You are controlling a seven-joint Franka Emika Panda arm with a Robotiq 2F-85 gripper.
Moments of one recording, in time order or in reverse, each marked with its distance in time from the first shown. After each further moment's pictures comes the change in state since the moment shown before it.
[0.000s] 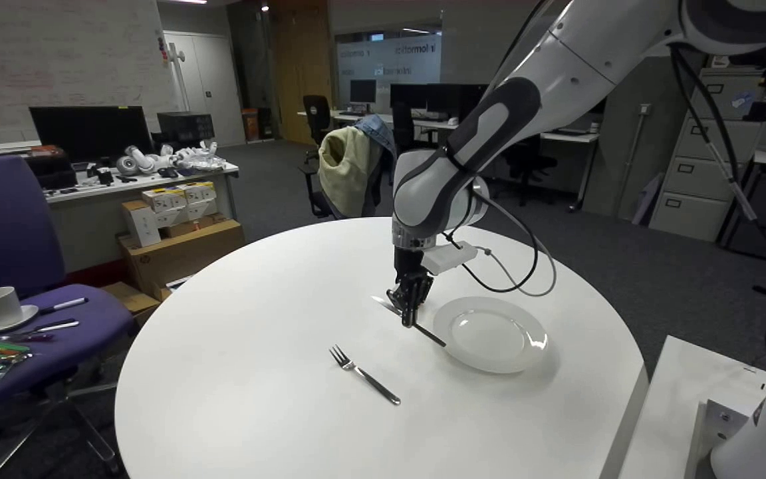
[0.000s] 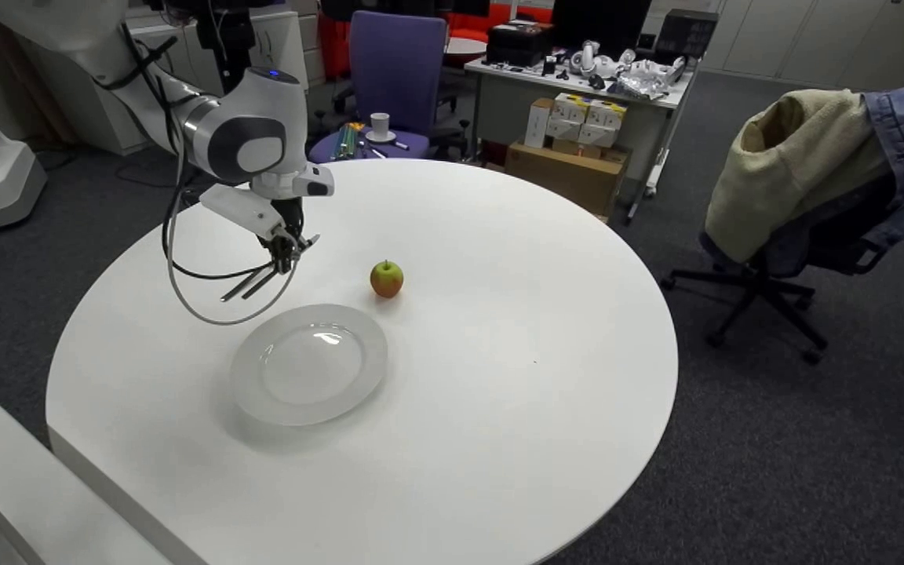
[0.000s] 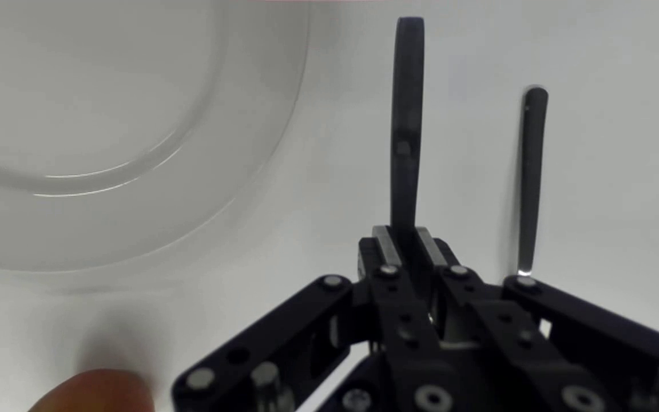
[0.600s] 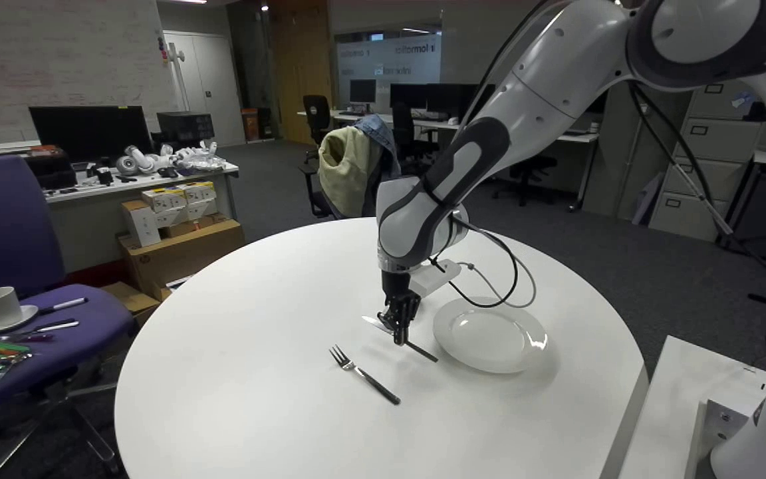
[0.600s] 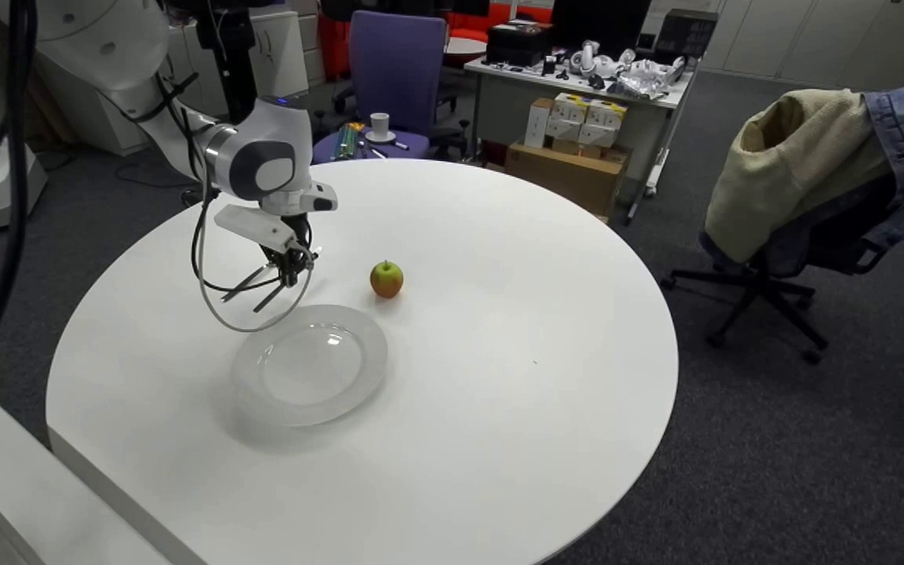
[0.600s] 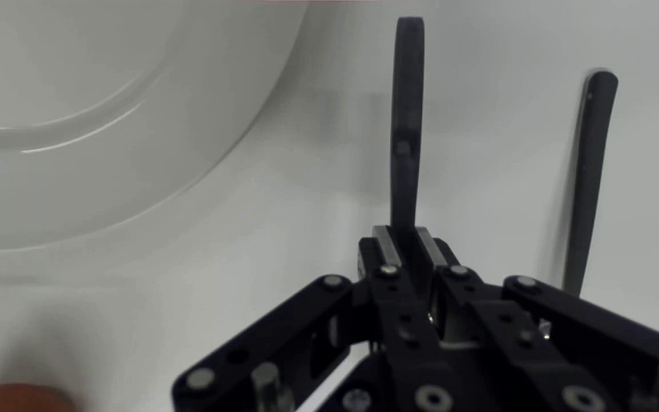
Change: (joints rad) arm 0.042 0.156 -0.015 0.124 -0.069 0.000 0.003
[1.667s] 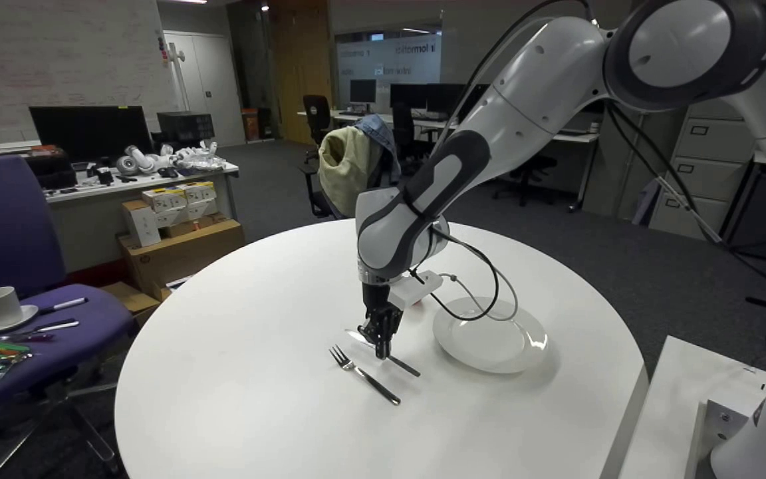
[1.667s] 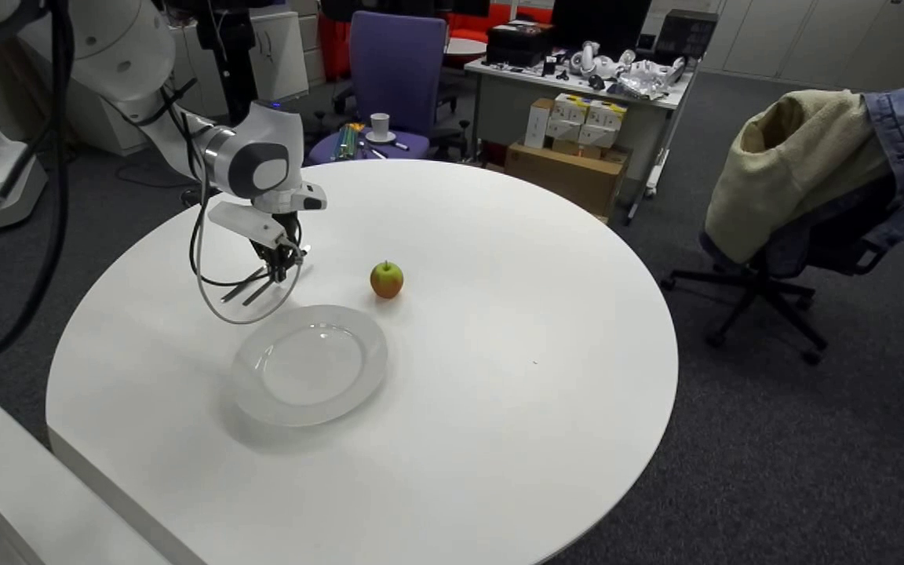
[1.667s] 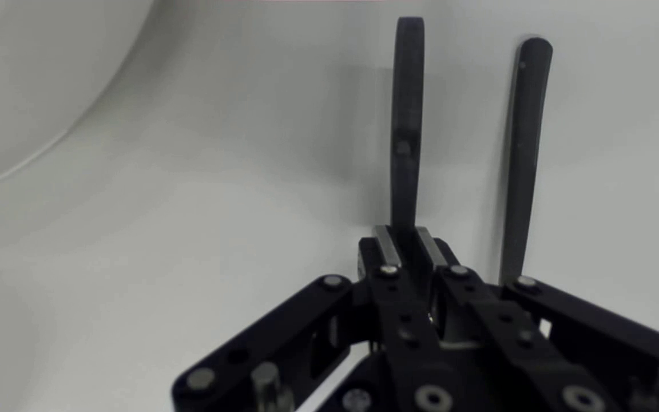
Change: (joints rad) arm 0.034 0.082 0.028 0.104 0.008 -0.039 0.041
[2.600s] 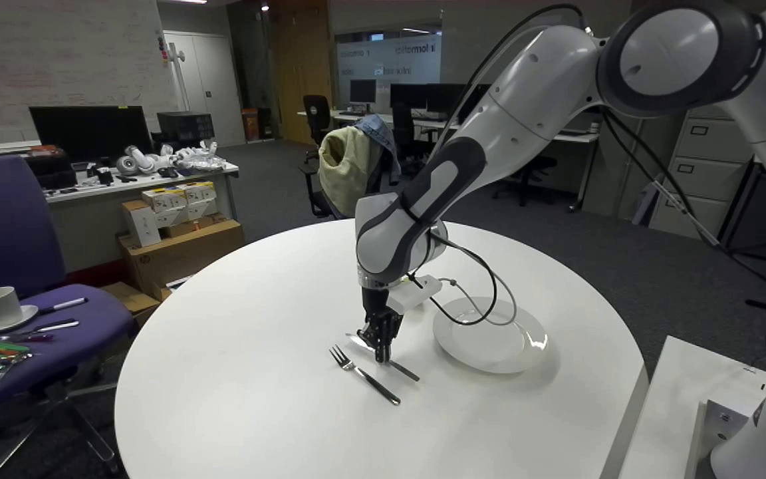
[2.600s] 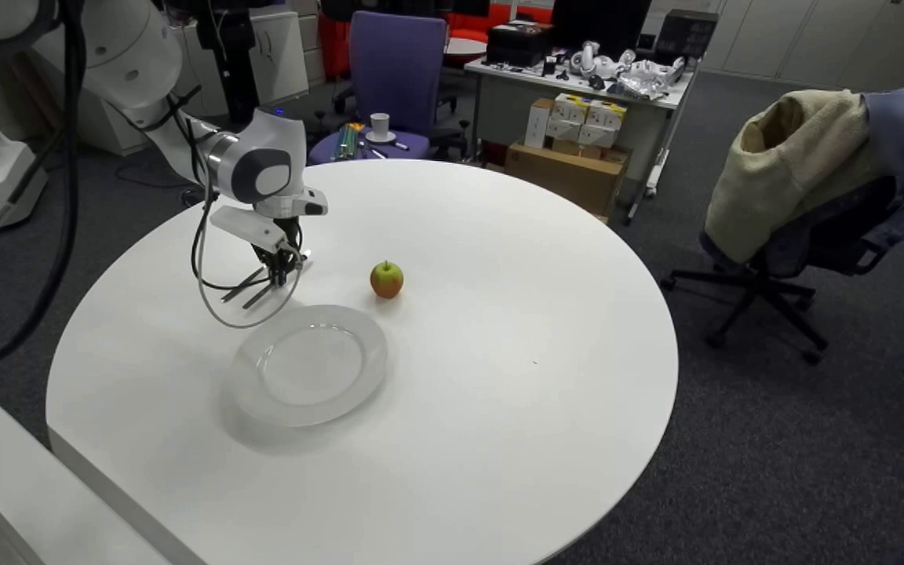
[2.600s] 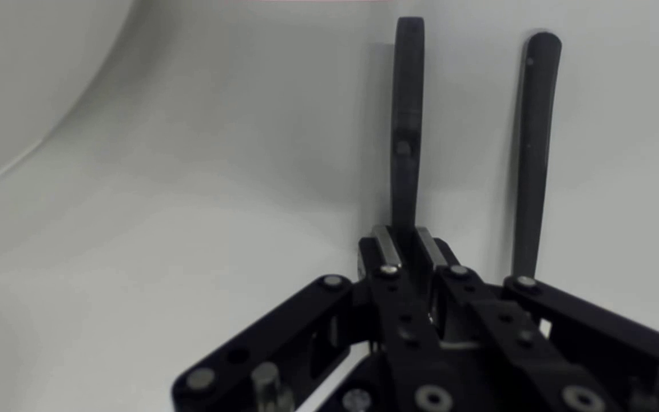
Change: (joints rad) arm -0.001 0.027 0.001 0.018 0.008 -0.002 0.008
